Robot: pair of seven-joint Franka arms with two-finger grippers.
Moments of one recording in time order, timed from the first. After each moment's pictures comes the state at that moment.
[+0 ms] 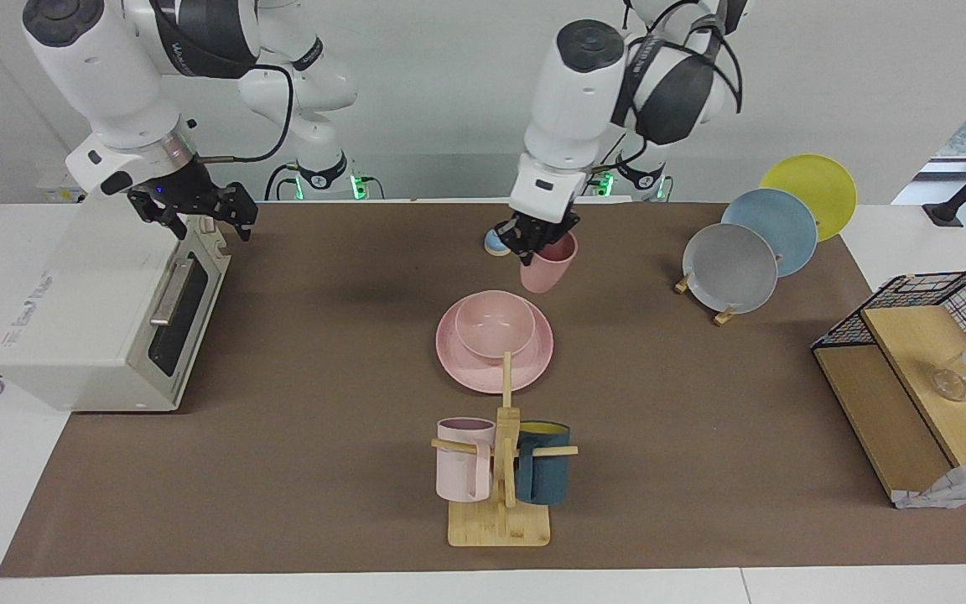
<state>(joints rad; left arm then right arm) -0.61 0.31 -0.09 -1.37 -0.06 1.70 -1.02 0.11 -0.02 -0.12 -1.66 -0.03 1.54 0.03</state>
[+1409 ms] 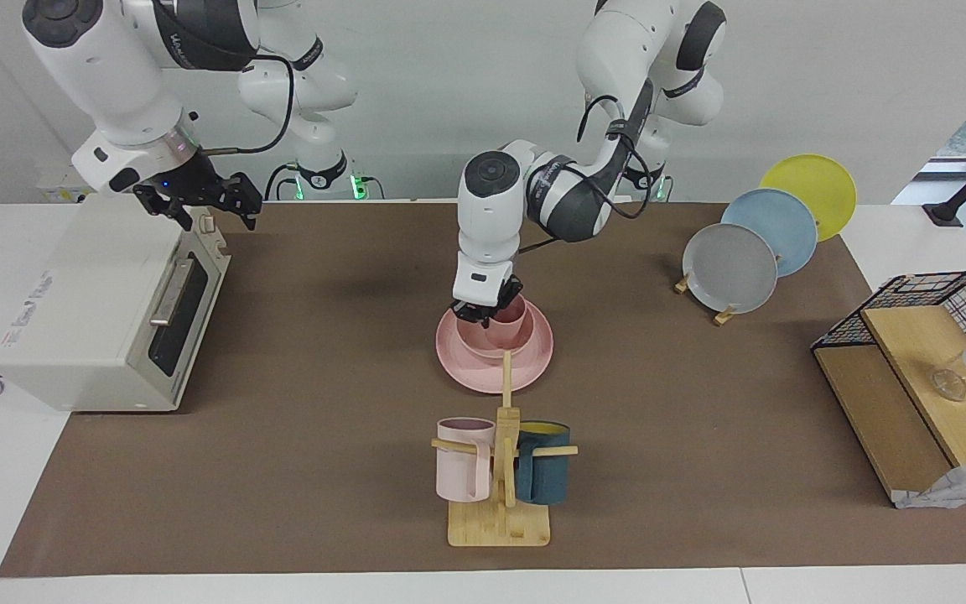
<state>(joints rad) -0.67 0.48 -0.09 -1.49 0.03 1.98 -1.18 0.12 -0.01 -0.12 -1.64 -0.01 1.47 0.00</state>
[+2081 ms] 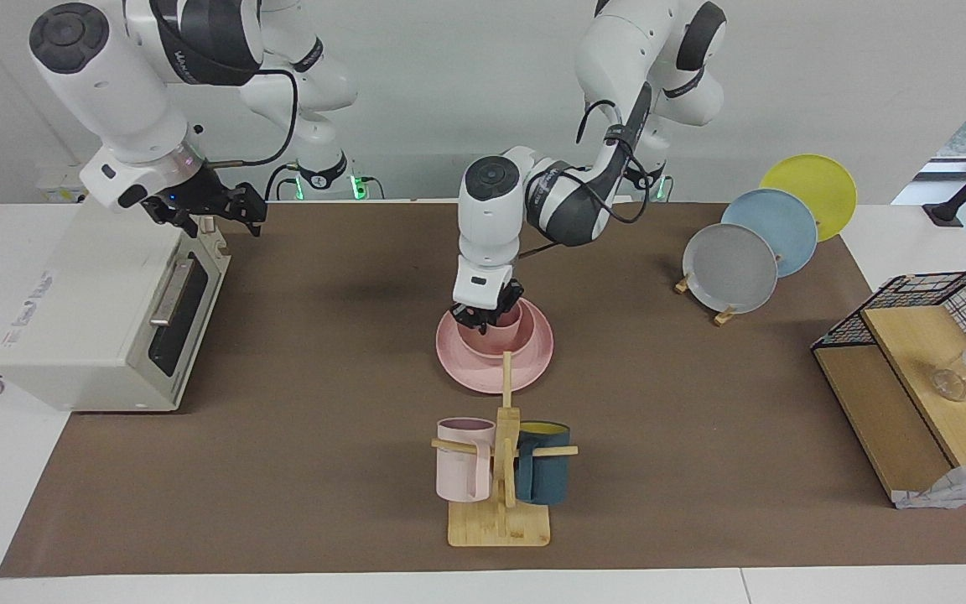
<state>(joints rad) -0.67 0.48 -0.09 -1.51 0.05 2.02 -1.18 0.13 0.02 -0.13 -1.62 -0.01 1.45 0.00</state>
